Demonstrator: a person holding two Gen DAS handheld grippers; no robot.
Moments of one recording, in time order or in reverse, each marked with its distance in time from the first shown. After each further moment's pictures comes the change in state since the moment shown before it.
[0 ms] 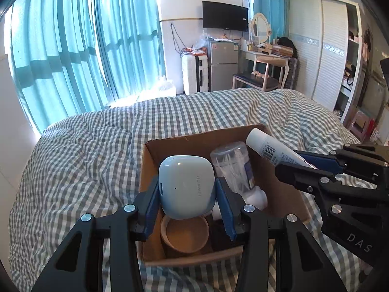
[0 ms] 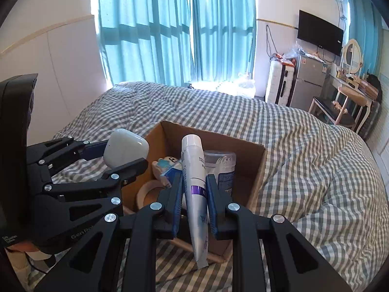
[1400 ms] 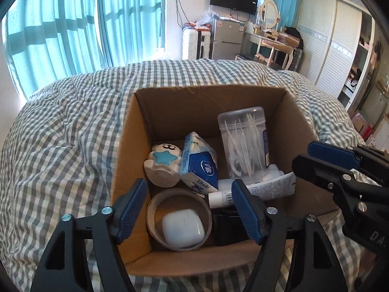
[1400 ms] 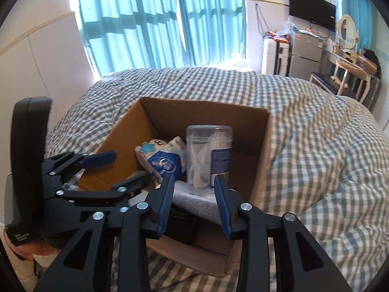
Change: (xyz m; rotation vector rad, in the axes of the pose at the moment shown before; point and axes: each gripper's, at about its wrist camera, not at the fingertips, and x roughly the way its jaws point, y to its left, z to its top) left arm 0.050 0.011 -0.039 -0.091 0.133 -0.056; right arm 0.034 -0.021 -0.023 0.084 0.056 -0.020
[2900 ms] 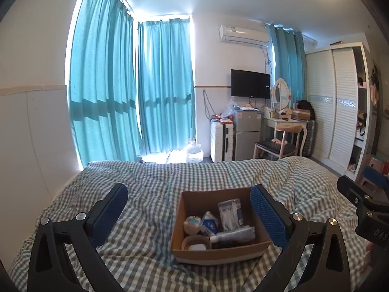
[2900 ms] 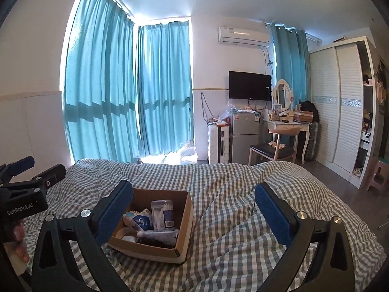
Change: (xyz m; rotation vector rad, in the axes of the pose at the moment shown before) left arm -0.243 -0.035 -0.034 -0.028 -0.560 0.207; right arm -0.248 0.009 -0.066 0.084 -0.554 -0.286
